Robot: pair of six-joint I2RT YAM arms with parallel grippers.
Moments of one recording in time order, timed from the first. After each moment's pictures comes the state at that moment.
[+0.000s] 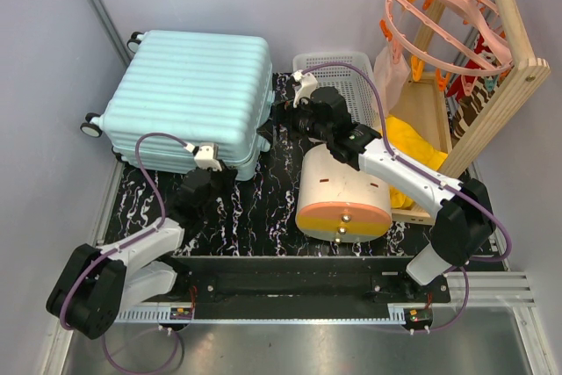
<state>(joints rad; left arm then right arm) -0.46 1.06 0.30 0.46 -0.14 -0.37 0.71 1.59 1.34 -0.05 -0.19 0.38</state>
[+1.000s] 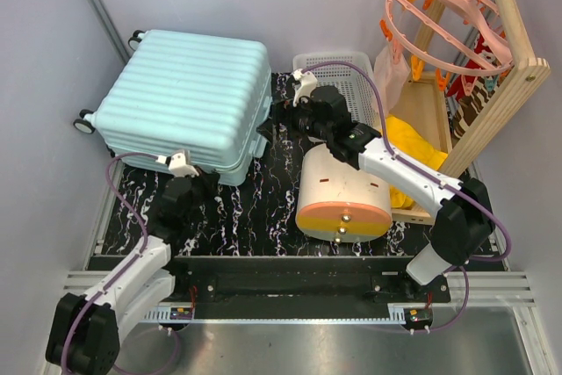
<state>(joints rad) -0.32 0.79 0.23 0.26 -0.14 -0.52 0.71 1.59 1.35 -0.05 -0.19 0.38</state>
